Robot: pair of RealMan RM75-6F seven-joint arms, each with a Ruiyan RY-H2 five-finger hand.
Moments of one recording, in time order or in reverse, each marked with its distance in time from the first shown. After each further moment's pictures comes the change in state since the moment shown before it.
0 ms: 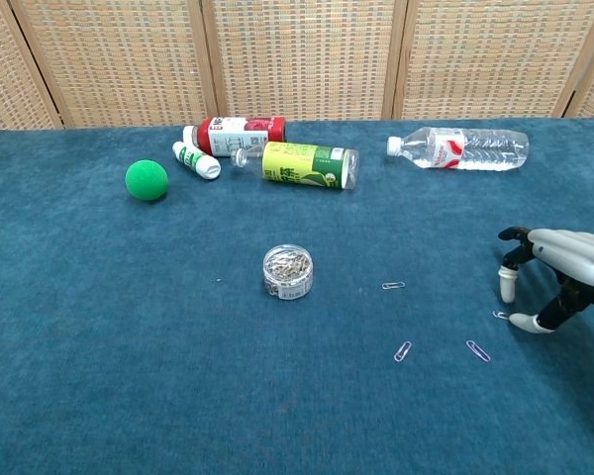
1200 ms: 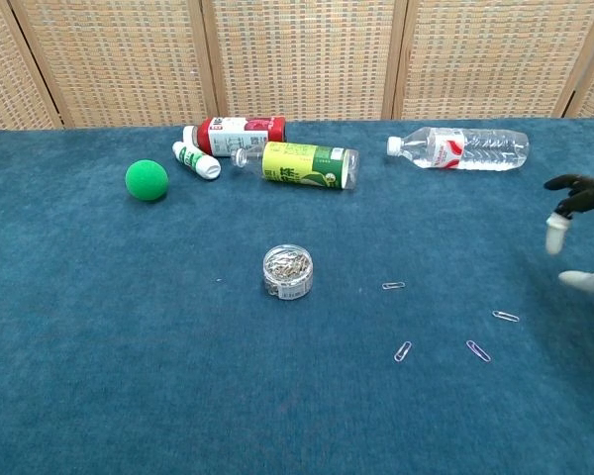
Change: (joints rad) left arm 0.011 0.012 -0.003 -0.010 0.005 0.018 -0.014; right arm -0.100 0.216 0.028 -0.220 -0.149 0.017 0.116
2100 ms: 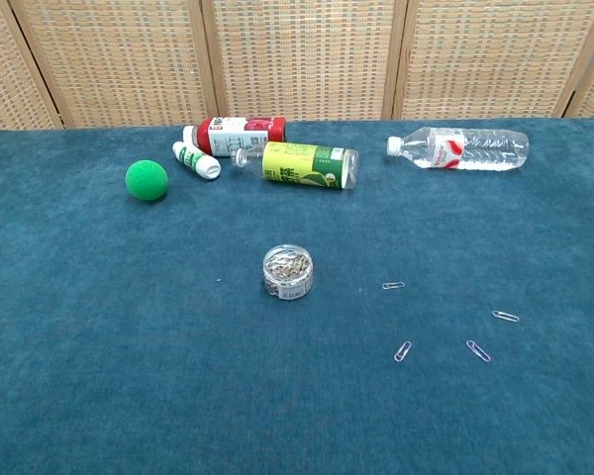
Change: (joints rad) left arm 0.025 0.004 0.025 -0.002 0.069 0.062 0.003; right arm -0.275 0.226 -0.144 0.031 -0.415 0.408 0.214
